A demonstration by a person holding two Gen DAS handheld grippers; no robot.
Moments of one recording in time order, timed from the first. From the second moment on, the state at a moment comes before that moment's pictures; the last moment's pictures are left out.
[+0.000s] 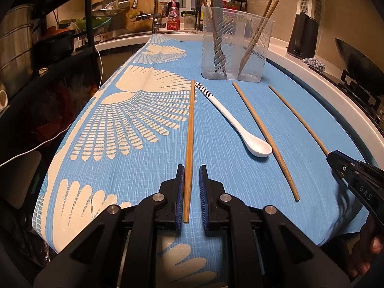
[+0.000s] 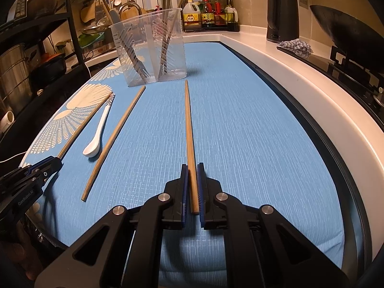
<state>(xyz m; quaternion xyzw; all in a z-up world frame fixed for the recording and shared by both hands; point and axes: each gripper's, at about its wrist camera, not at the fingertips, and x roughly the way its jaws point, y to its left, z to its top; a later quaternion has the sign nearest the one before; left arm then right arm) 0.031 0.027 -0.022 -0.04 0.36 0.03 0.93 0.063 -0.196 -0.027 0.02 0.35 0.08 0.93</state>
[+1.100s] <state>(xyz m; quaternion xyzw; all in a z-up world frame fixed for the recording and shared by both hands) 0.001 0.028 0.032 -0.03 0.27 0.02 0.96 0.019 -0.188 0.054 -0.01 0.27 0.09 0.96</state>
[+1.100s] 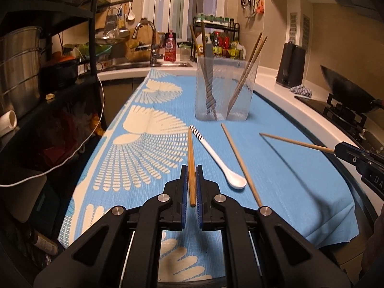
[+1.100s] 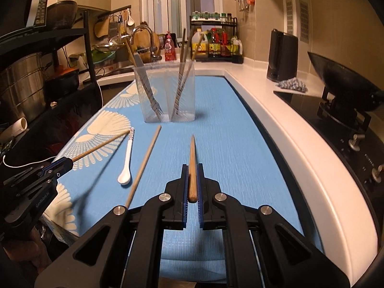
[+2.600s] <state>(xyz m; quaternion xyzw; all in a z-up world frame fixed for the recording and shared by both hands) 0.193 0.027 0.276 -0.04 0.15 -0.10 0.98 0.185 -0.145 0.309 -0.01 0.13 0.18 0.97</state>
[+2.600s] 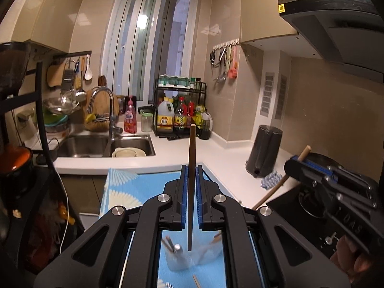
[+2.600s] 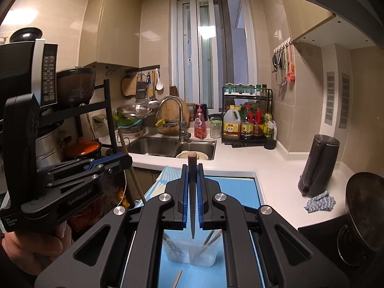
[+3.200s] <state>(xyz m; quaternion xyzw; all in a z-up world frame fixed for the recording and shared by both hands) 0.239 0.022 0.187 -0.03 0.25 -0.10 0.96 0.246 -0.141 0.211 -0.01 0.23 0.16 0.96</state>
